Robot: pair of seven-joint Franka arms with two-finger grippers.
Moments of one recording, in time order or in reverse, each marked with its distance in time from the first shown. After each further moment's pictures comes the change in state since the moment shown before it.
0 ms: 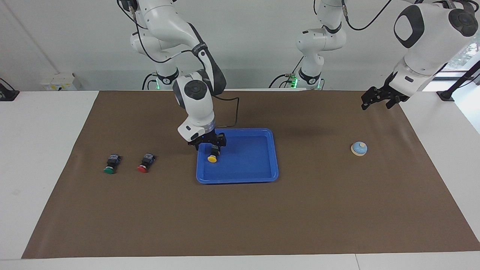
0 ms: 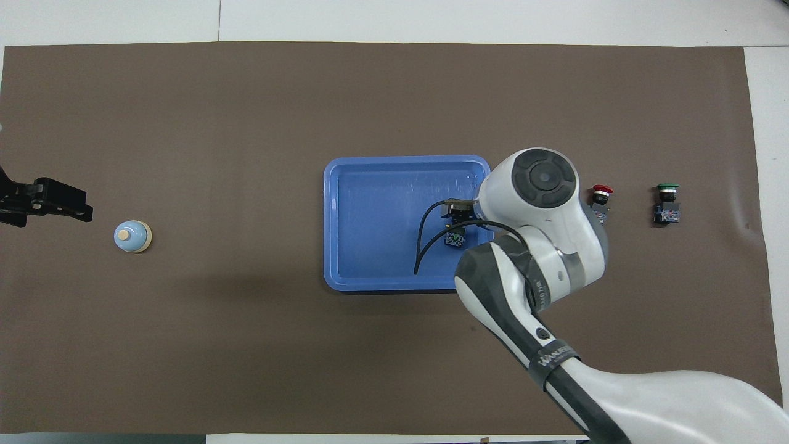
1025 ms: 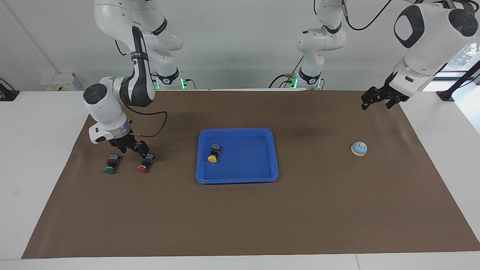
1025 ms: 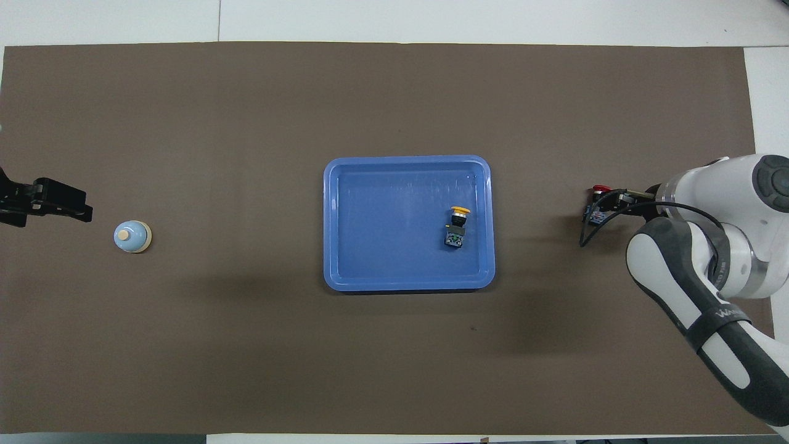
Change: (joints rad) left arm 0.000 0.000 0.000 0.000 0.000 0.000 0.000; right arm -0.447 -0.086 -0.006 -0.273 -0.005 0.229 -0.290
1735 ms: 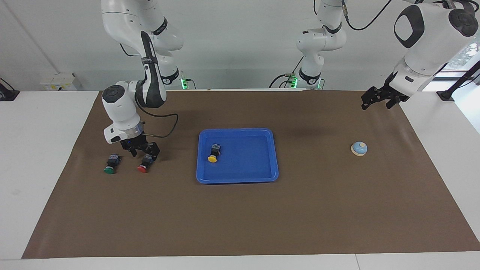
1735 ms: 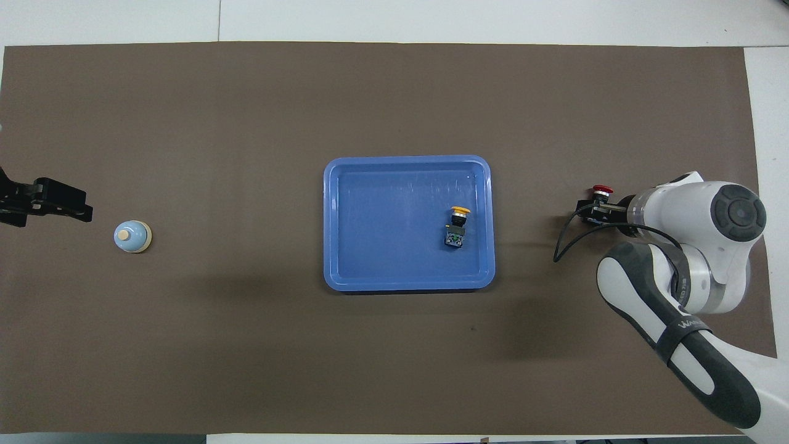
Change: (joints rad) left arm 0.000 0.000 0.000 0.000 0.000 0.000 0.000; right arm 0.037 0.020 0.012 -0.089 0.003 0.175 0.016
